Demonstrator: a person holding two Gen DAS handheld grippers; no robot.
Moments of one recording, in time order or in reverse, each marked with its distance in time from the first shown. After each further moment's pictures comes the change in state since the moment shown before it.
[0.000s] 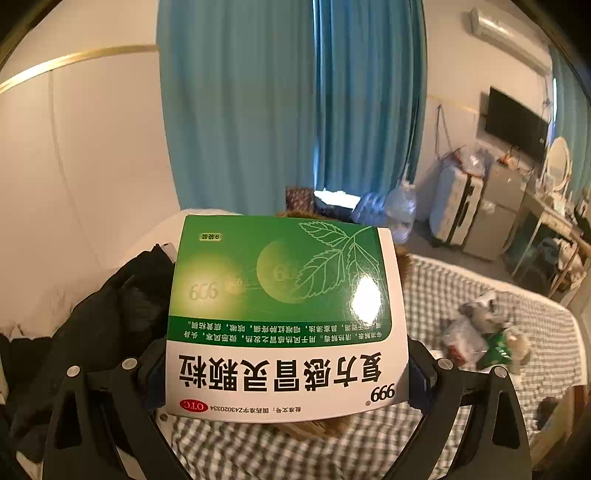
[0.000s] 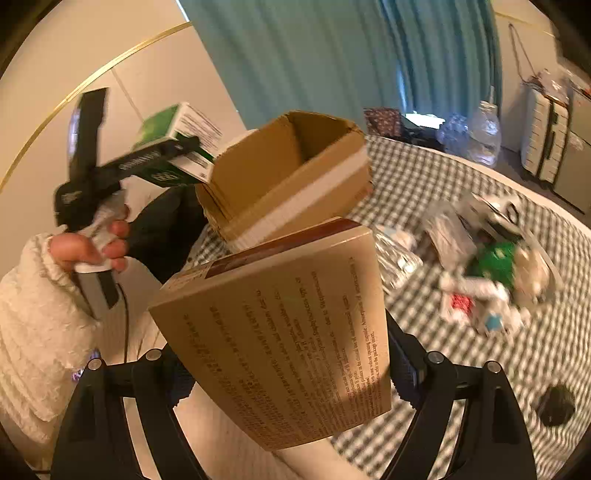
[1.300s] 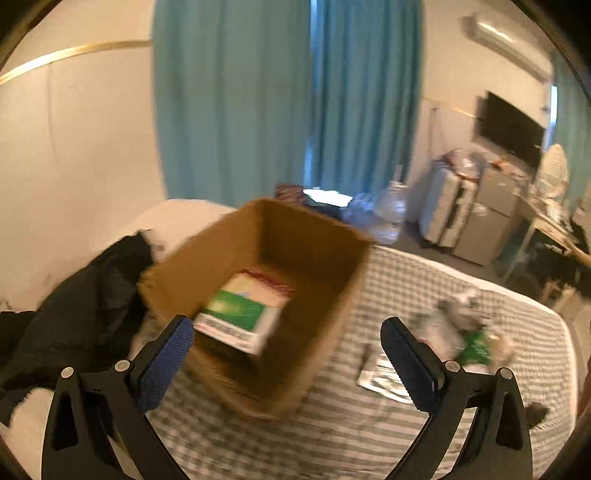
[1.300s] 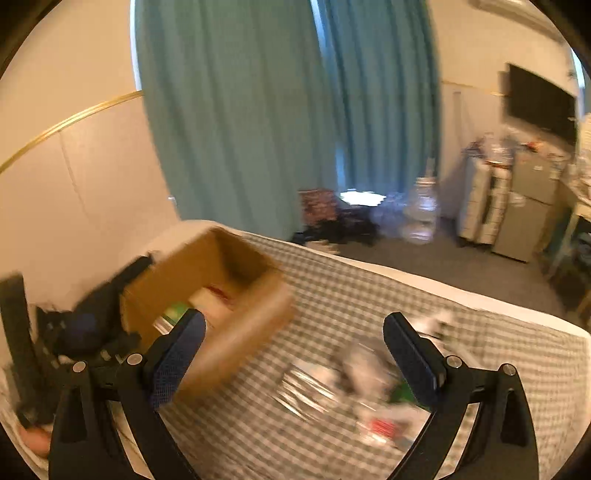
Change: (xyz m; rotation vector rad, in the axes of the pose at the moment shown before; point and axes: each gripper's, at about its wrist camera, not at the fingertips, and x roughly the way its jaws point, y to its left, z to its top) left arm -0.028 -0.066 -0.029 -0.031 -0.012 -0.057; right arm -0.037 -0.030 0.088 0.026 -0.300 -0.316
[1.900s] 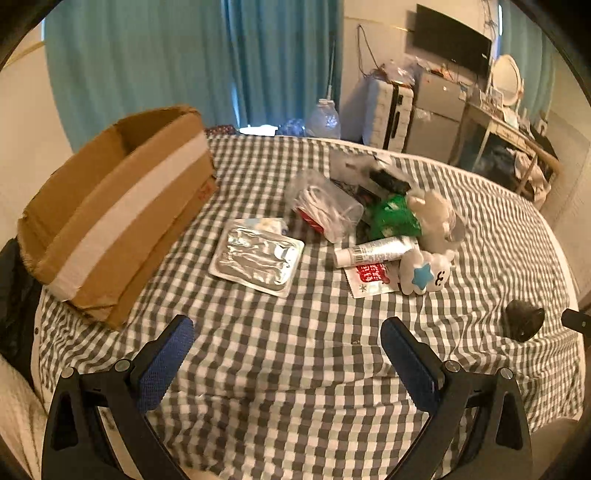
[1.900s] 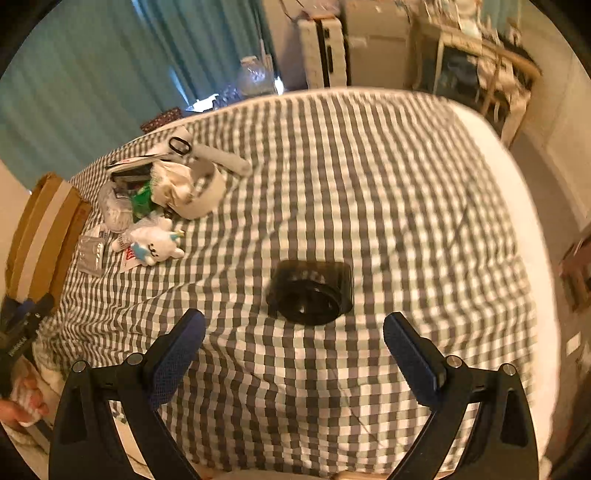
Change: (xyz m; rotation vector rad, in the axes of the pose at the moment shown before) left arm 0.046 -0.168 -0.123 0.208 0.230 -0.100; right arm -0.060 -0.259 -0.216 0.451 0.390 -0.299
